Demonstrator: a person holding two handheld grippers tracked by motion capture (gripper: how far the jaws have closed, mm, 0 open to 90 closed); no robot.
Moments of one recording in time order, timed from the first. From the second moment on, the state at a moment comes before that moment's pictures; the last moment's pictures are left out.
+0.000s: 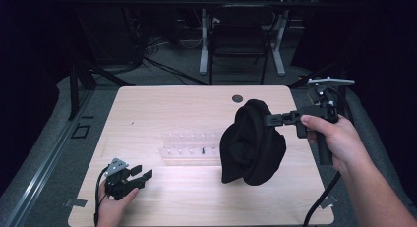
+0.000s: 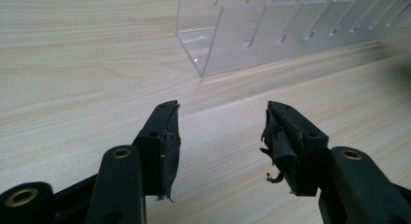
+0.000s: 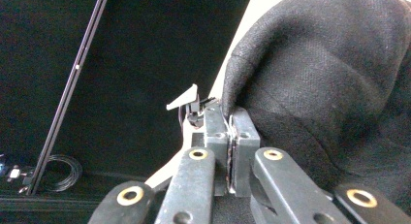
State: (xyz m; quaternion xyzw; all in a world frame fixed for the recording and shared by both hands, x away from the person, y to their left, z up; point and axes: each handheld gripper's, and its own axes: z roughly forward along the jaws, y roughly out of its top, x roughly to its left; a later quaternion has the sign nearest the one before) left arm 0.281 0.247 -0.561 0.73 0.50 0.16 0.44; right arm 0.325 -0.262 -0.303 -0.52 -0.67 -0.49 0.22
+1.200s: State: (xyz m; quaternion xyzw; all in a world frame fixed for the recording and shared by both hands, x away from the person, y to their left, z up) left arm 0.283 0.251 -0.560 0.72 0.50 0.17 0.45; right arm 0.380 -0.222 -0.296 -0.53 -0.65 -0.51 0.20
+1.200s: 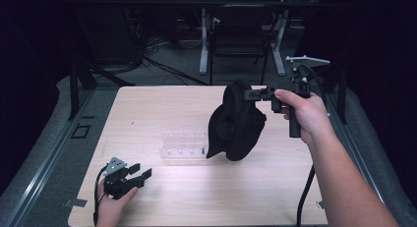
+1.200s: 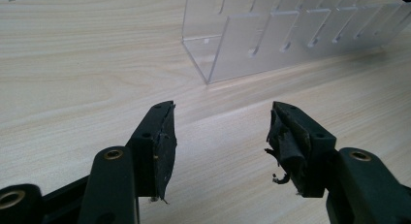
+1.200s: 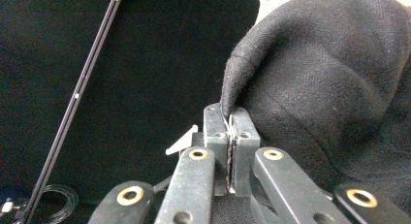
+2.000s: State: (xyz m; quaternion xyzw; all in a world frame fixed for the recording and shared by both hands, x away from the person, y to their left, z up) left arm 0.285 0.251 -0.560 0.72 0.50 0.16 0.45; right arm 0.411 -0.202 -0.319 -0.54 -0.64 -0.50 0.20
